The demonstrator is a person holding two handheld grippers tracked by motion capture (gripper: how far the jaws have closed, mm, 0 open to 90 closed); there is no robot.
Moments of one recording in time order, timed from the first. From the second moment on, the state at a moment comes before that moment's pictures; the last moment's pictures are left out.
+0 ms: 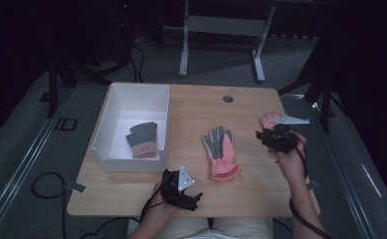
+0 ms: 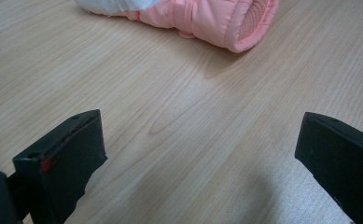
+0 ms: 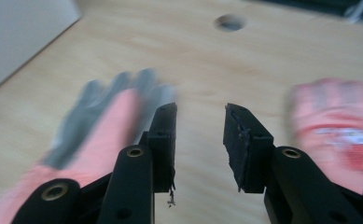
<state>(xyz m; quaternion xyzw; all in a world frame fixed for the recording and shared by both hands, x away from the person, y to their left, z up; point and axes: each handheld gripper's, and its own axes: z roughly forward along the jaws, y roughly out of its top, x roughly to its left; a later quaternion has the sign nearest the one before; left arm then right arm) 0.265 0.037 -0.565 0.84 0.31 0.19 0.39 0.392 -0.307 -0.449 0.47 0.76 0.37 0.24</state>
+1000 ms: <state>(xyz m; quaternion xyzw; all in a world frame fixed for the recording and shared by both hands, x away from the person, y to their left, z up) 0.257 0.048 -0.567 0.84 0.33 0.20 0.39 0.493 -0.390 -0.525 0.54 0.77 0.24 0.24</state>
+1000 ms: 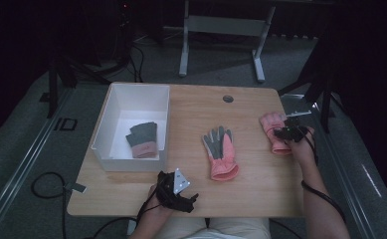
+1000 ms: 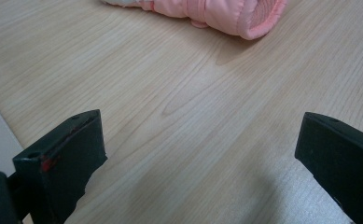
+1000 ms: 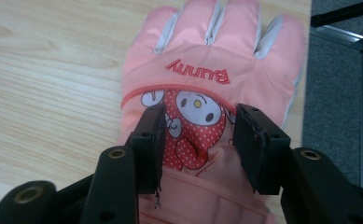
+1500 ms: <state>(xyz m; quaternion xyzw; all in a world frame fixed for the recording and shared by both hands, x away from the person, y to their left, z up) 0.257 0.048 -0.566 0.84 0.32 0.21 0.39 0.478 -0.381 -0.495 0.57 0.74 0.24 0.25</state>
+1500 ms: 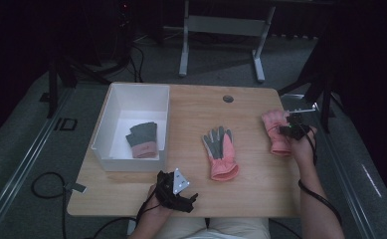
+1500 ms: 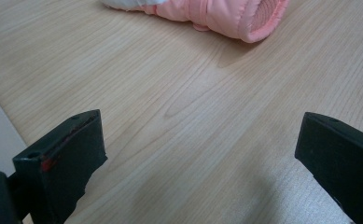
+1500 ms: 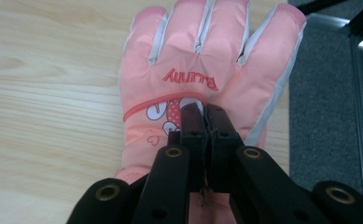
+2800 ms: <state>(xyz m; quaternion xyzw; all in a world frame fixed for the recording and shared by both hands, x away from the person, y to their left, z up) 0.257 0.044 -0.562 0.84 0.31 0.21 0.40 0.386 -0.298 -0.524 0.59 0.73 0.26 0.24</state>
